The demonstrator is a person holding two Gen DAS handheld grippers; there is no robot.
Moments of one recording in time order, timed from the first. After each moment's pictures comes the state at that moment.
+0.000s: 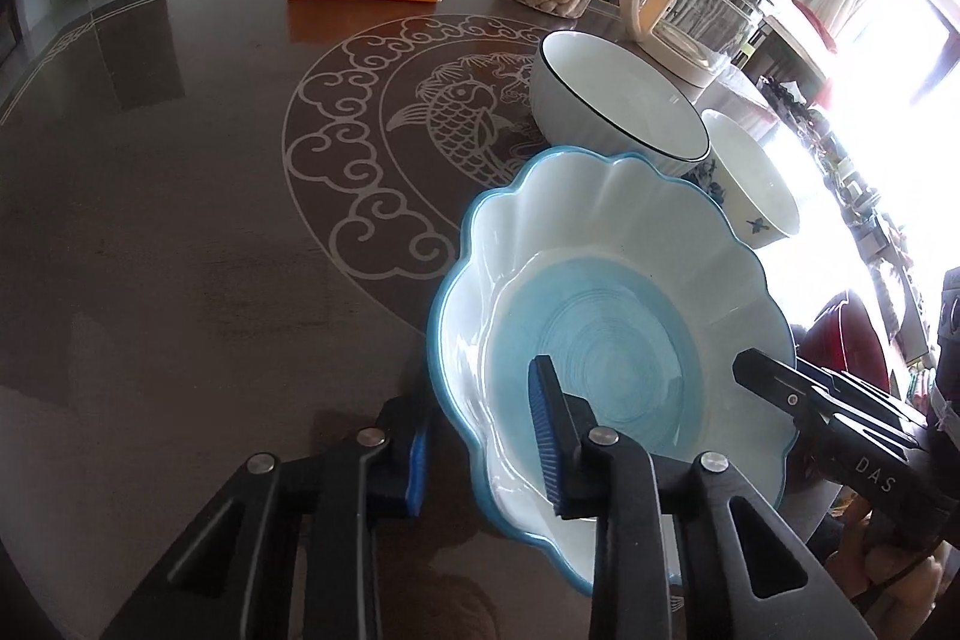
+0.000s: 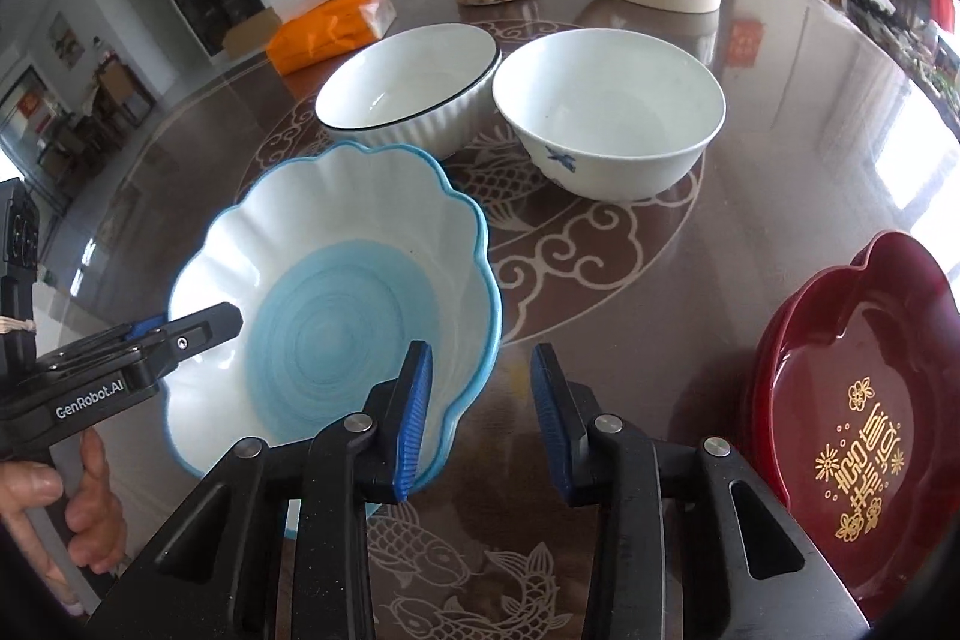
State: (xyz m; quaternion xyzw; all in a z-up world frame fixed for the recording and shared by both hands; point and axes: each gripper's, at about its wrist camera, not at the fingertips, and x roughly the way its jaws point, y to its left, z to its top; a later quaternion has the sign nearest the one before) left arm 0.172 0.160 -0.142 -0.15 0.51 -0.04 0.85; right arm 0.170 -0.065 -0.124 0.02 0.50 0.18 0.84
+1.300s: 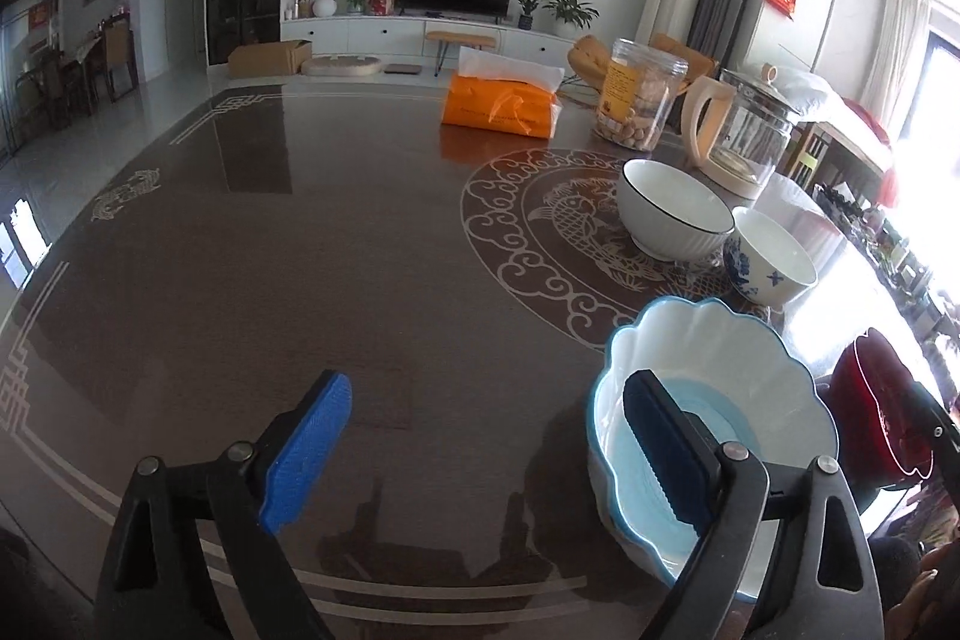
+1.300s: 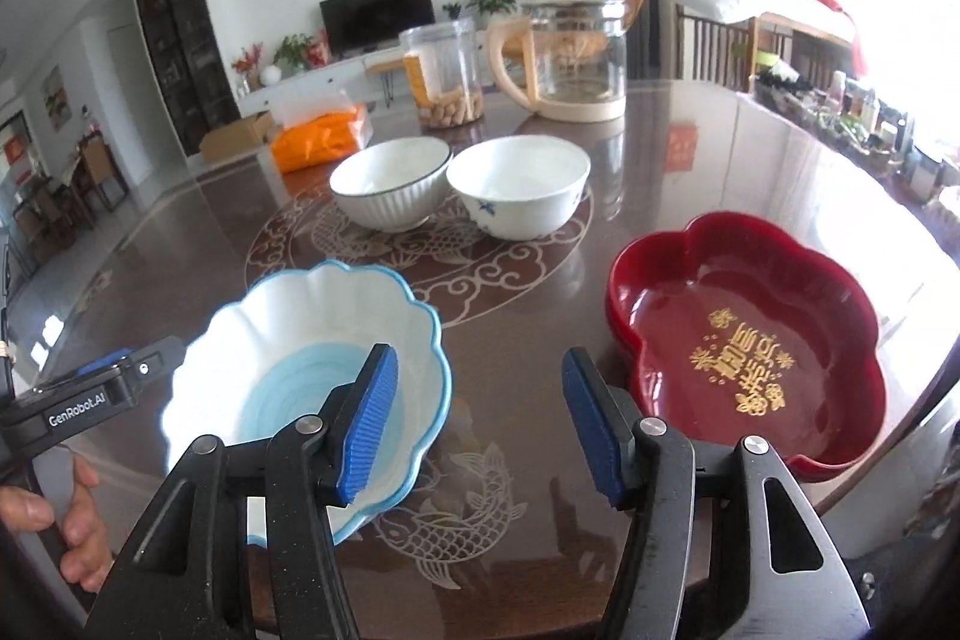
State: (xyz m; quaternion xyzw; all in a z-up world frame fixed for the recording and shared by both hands) left arm 0.042 0.182 -0.099 -0.14 0.35 0.11 0.92; right arm 0.042 -0.104 -0.076 0.03 0.30 0.10 0.95
